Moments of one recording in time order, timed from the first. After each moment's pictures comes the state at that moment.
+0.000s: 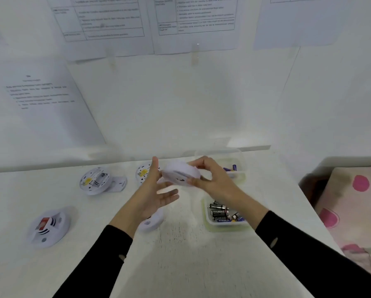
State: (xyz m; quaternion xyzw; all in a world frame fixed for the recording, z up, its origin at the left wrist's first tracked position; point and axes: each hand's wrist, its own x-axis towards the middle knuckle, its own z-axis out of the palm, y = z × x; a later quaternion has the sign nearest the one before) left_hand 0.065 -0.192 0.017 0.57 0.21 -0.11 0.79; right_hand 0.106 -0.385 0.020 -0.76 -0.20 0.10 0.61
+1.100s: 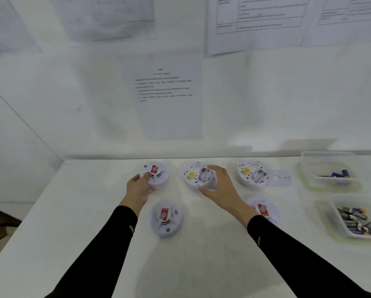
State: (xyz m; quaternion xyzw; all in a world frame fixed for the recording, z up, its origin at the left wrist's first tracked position) left_hand 0.040 0.160 -0.034 0.53 0.43 0.10 0.73; right_hand 0.085 -0.090 -0.054 -0.84 -0.17 0.10 0.51
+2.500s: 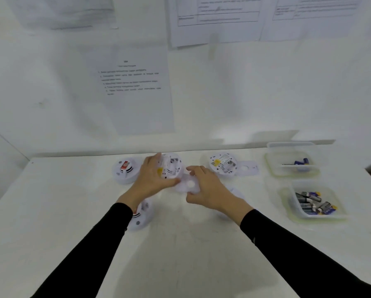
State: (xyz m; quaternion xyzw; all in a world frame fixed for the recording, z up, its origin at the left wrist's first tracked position) left_hand 0.042 0.062 -0.010 0.89 0.10 -0.01 0.44; right_hand 0.064 -0.140 -0.022 -0.91 -0.29 0.06 0.30
